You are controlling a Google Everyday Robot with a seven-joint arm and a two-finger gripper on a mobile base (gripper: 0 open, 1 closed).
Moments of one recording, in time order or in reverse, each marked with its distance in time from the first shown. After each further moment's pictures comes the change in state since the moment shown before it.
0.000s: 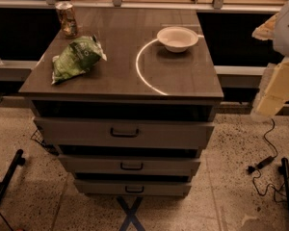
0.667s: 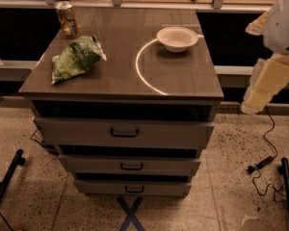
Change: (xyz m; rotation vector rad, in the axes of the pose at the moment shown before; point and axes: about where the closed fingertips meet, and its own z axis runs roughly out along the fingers) arm -0.009 -0.016 0.010 0.030 -0.019 -0.013
